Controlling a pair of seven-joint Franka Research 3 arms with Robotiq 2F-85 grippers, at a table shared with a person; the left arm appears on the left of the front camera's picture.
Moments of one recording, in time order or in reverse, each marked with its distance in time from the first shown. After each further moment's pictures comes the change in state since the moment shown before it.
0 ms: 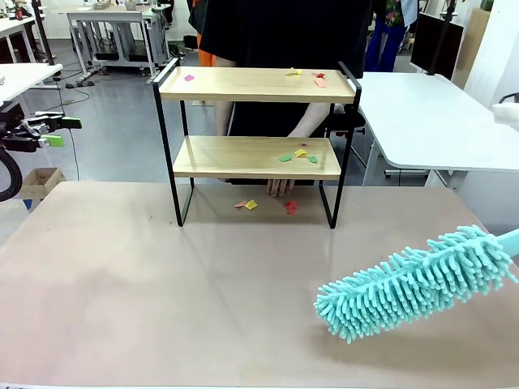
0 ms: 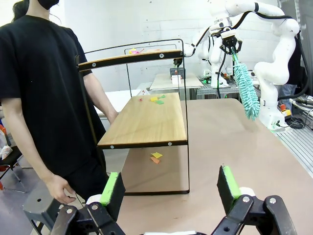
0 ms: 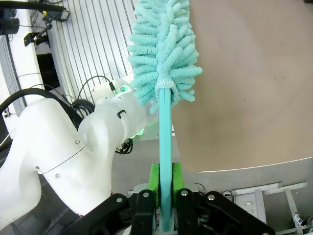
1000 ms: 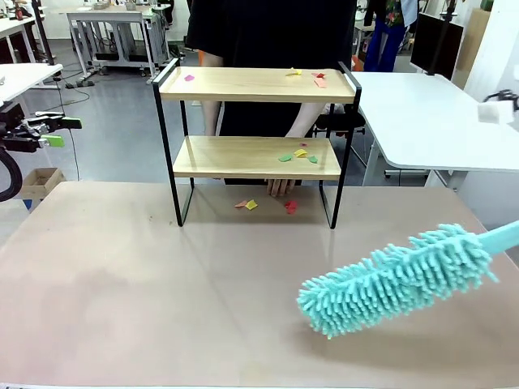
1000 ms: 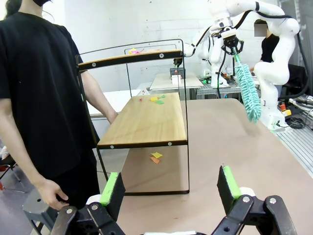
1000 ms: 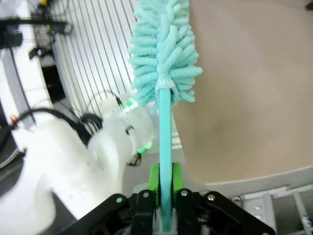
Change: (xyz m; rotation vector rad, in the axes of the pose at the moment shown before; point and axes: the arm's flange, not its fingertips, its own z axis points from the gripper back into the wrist) left arm 0.000 0.000 0.000 0.000 0.000 0.000; right arm 0.037 0.004 -0.004 0.033 -0.038 -0.064
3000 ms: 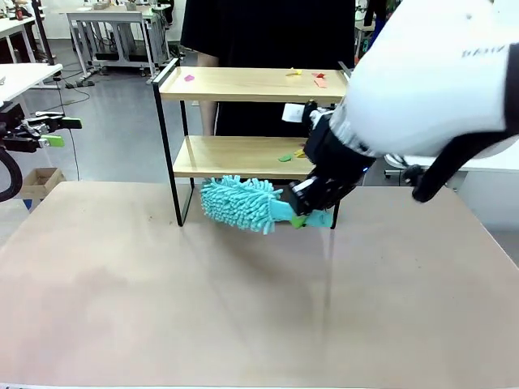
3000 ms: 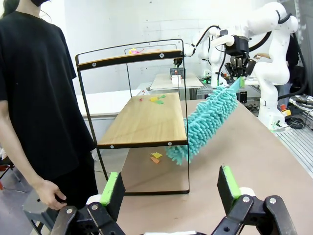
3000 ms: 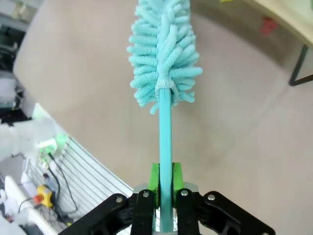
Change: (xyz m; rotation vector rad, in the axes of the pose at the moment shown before) left arm 0.000 0.000 0.000 0.000 0.000 0.000; right arm 0.242 0.023 -0.090 -0.173 -0.465 -0.647
